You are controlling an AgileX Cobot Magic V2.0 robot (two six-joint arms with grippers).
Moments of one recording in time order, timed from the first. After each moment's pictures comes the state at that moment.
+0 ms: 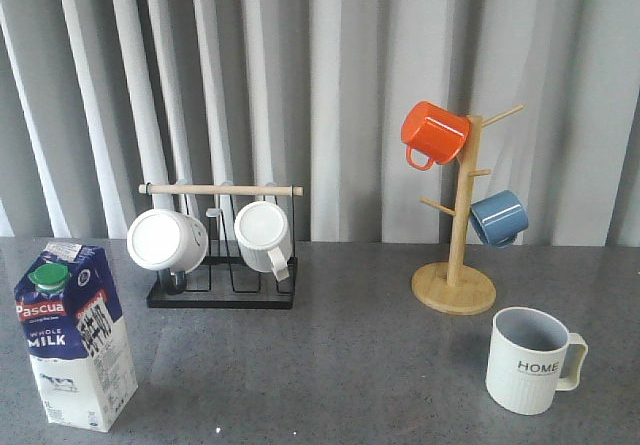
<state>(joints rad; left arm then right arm) -0.10 -0.01 0.03 0.15 0.03 -0.22 0.06 -0.01 0.03 -0.02 0.05 0.05</state>
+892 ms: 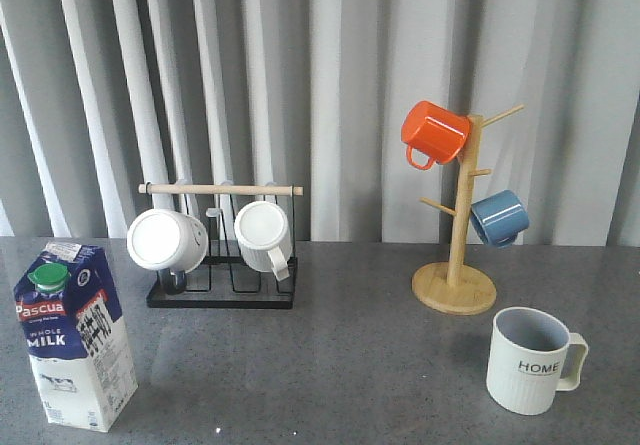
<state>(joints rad) -0.10 0.73 -0.50 0.15 -0.03 -0.06 0.06 0.78 -0.33 0.39 -0.32 -0.31</state>
